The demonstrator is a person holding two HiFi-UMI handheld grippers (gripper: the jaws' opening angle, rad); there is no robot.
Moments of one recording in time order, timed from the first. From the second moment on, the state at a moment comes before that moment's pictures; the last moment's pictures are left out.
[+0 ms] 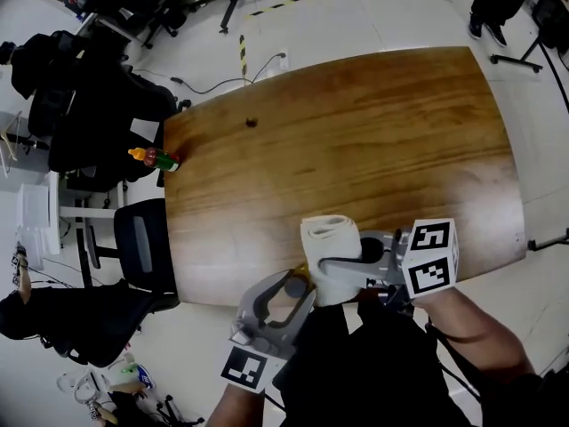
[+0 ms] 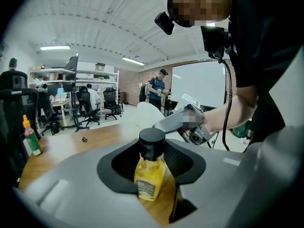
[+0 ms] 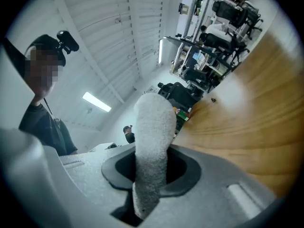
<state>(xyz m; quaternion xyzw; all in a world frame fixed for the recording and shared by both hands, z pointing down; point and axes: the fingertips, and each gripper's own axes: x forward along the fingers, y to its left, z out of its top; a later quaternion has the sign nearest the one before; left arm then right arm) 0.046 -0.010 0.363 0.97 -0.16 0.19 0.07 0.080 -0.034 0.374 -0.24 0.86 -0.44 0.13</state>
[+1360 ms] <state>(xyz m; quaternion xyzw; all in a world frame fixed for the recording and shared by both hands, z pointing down) 0.036 -0.013 0.367 0.98 -0.12 0.16 0.08 0.046 -0.043 0.533 -0.35 0.81 -0.40 -0.25</state>
